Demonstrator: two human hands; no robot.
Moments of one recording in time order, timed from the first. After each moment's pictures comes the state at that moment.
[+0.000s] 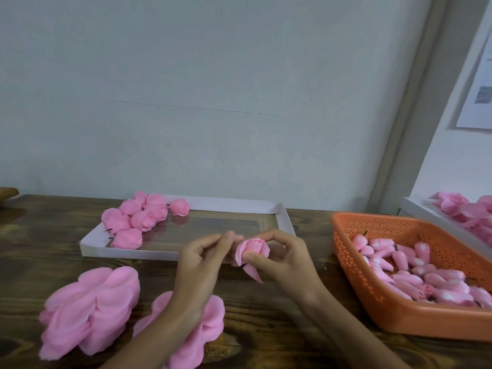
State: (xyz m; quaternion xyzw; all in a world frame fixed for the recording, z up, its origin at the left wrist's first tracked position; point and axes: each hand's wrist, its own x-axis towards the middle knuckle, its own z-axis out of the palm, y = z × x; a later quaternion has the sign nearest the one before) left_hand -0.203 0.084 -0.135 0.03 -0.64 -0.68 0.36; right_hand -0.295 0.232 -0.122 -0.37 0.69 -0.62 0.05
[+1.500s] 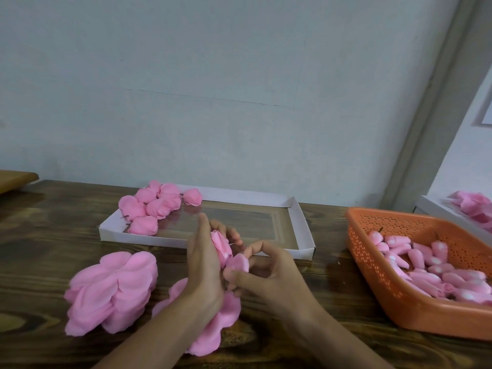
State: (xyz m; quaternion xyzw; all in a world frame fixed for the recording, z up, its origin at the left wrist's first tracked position) left_hand -0.215 0.077 -0.136 0.14 -0.40 -0.84 0.35; right_hand -0.244 0.208 -0.134 -0.34 0.63 -0.66 0.24
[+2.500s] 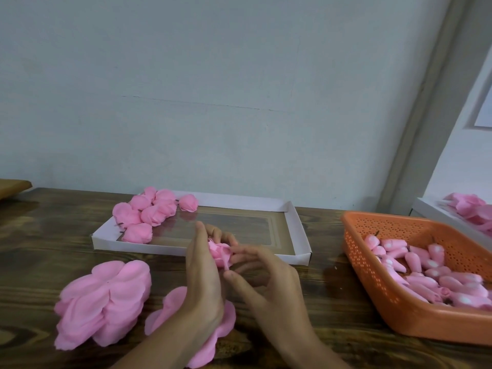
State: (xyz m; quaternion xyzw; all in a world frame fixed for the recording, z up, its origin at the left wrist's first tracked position) left_hand -0.212 0.086 -0.135 0.12 -0.38 -0.85 0.34; right_hand -0.238 0.209 -0.143 -0.40 0.70 -0.59 -0.04
